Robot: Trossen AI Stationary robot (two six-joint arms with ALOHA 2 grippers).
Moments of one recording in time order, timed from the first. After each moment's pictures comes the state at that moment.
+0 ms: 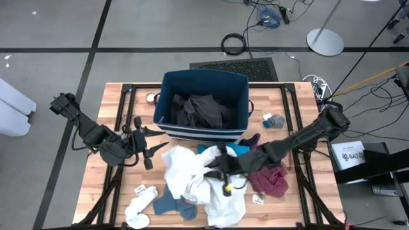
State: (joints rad) left arm -0.67 0.98 1.02 -0.52 -0.95 -0.21; right arm 0.46 1.57 1.25 0.15 0.32 0.15
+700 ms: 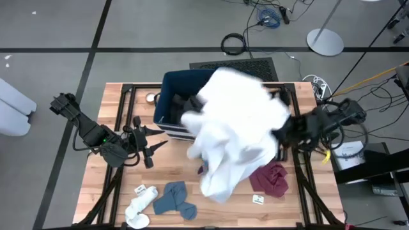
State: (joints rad) left arm -0.67 0.98 1.02 -0.59 -0.97 -0.29; right arm 0.40 1.28 1.25 0.99 0.23 -0.49
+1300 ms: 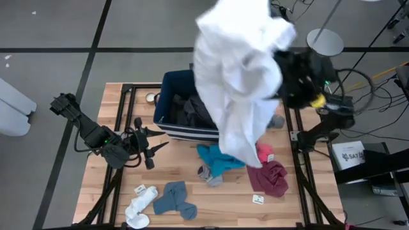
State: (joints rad) left arm -0.67 1.00 1.02 -0.58 -0.96 -0.28; right arm -0.03 1.51 1.87 0.63 0.02 -0.23
